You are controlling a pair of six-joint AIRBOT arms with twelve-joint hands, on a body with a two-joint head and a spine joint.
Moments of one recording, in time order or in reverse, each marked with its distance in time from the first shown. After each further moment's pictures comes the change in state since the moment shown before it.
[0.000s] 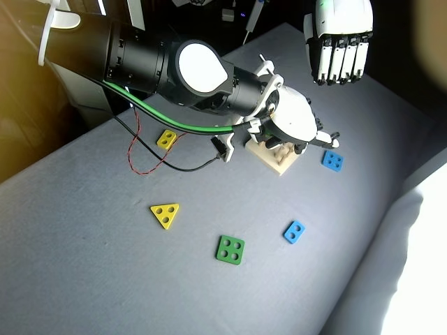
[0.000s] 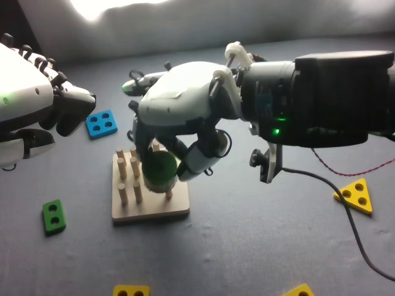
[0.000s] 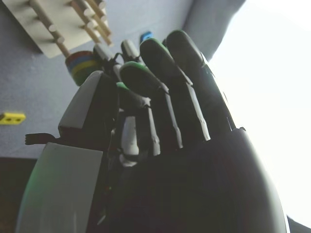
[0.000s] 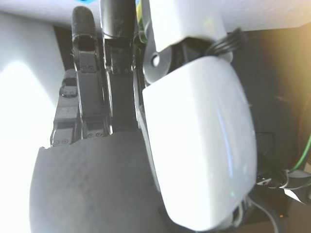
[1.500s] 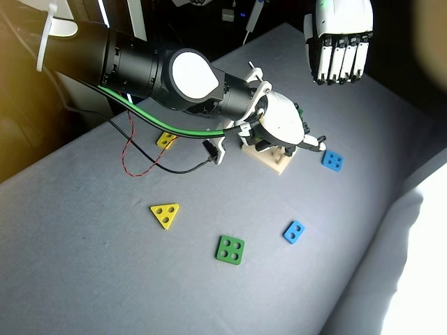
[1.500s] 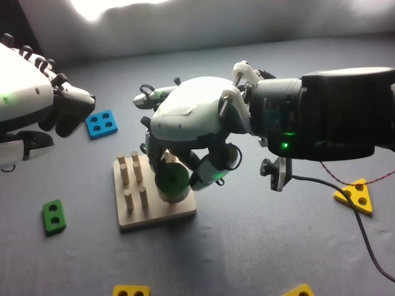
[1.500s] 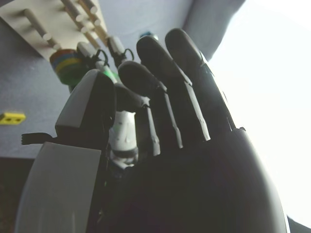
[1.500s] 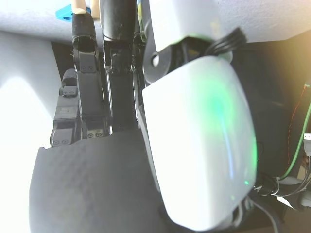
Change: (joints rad) left arm 0.000 0.000 0.000 0.000 0.000 0.000; right arm -0.046 0.008 0.005 0.001 0.020 -0.031
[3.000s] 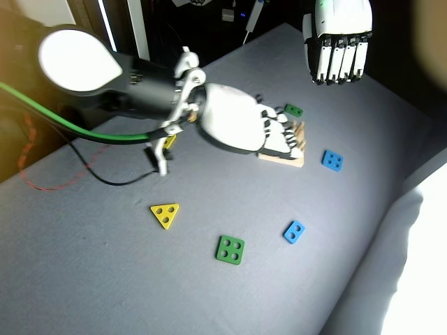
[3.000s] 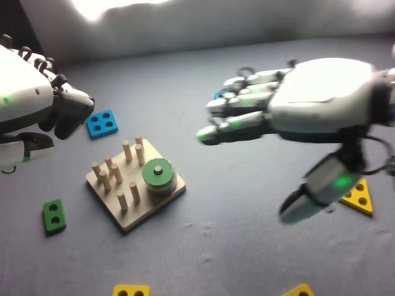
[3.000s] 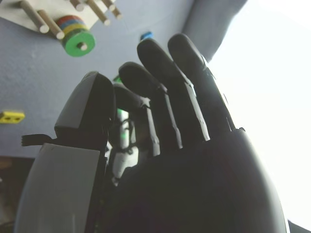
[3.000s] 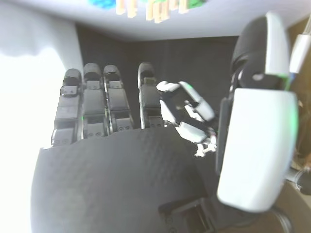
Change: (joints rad) left arm 0.000 0.000 -0.004 -0.012 0.012 0.000; right arm -0.035 0.504 -0.291 -0.015 0.154 -0.008
